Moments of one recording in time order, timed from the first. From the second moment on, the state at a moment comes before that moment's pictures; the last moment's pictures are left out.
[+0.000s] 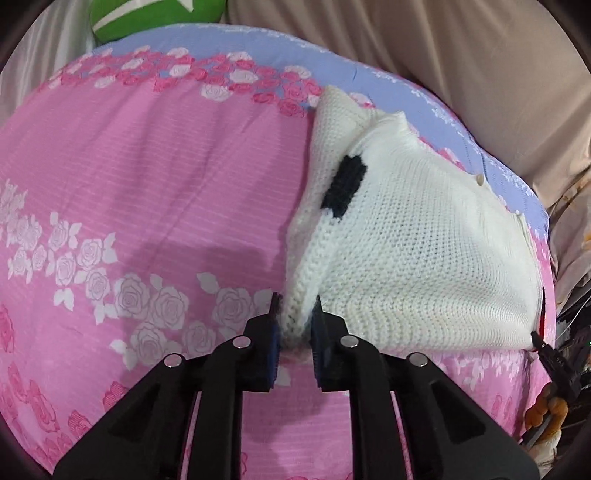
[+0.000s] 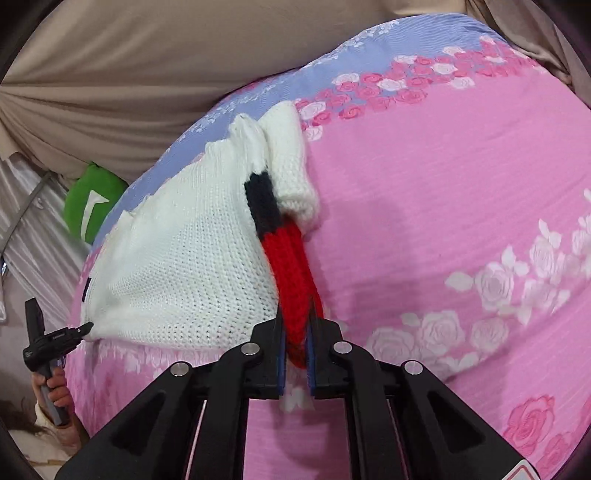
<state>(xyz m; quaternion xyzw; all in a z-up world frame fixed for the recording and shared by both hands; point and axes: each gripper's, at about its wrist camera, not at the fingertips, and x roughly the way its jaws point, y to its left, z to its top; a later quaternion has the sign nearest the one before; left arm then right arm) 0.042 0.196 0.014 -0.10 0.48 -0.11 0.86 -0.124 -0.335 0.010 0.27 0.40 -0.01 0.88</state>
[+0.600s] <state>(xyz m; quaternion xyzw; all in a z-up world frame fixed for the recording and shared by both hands) 0.202 0.110 0.036 -0.11 0.45 -0.15 0.87 0.073 -0.320 0.039 0.19 0.39 -0.04 0.90</state>
